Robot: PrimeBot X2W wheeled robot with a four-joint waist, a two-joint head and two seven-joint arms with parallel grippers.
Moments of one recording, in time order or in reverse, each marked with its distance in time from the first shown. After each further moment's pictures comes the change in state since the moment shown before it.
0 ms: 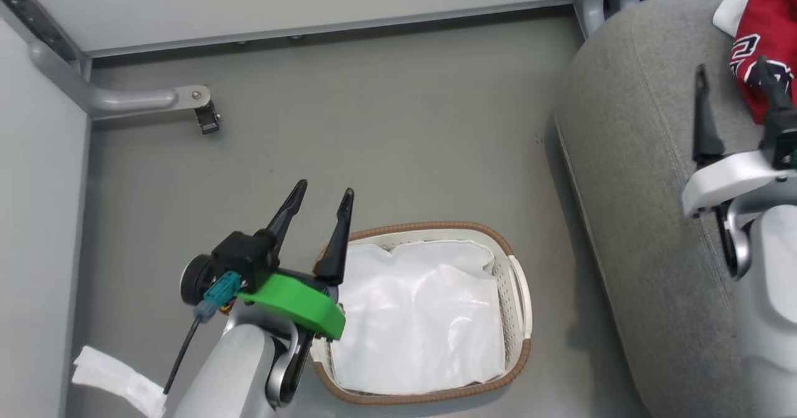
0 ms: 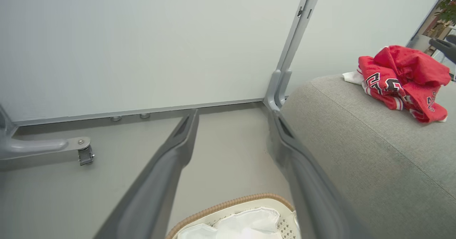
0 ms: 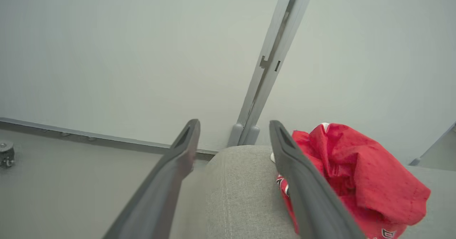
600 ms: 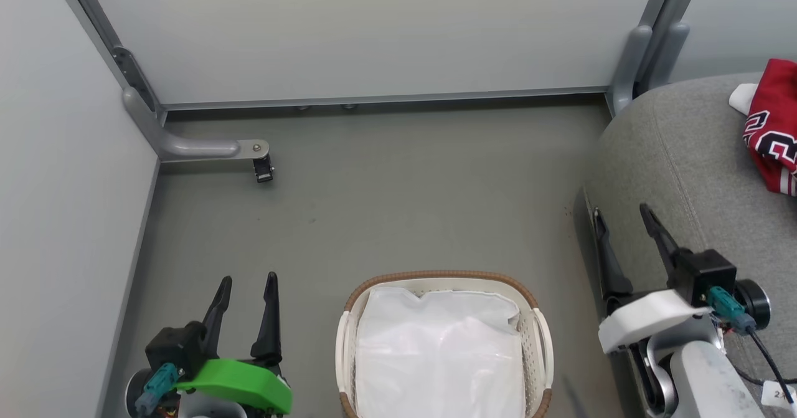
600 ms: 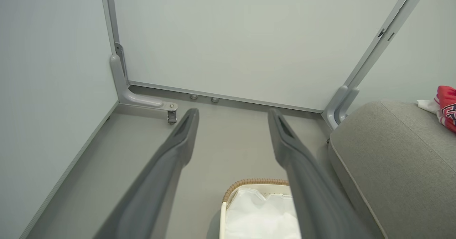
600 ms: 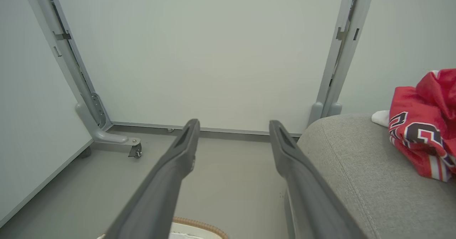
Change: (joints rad) left arm 0.273 -0.025 0.263 -0.028 0.033 0.004 0.000; right arm 0.363 0.153 0.150 -0.159 0.185 0.000 0.000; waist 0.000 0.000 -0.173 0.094
